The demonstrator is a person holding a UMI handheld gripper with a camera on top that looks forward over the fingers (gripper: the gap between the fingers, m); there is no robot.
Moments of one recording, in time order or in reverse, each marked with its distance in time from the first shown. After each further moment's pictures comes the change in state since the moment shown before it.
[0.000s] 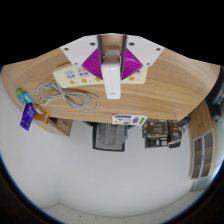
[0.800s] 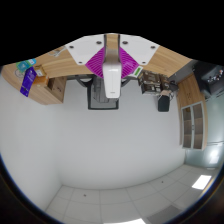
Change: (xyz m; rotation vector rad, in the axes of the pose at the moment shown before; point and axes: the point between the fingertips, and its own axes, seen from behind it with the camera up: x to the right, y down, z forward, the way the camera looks) arm 0.070 -0.208 -0.069 0.345 -0.159 0.058
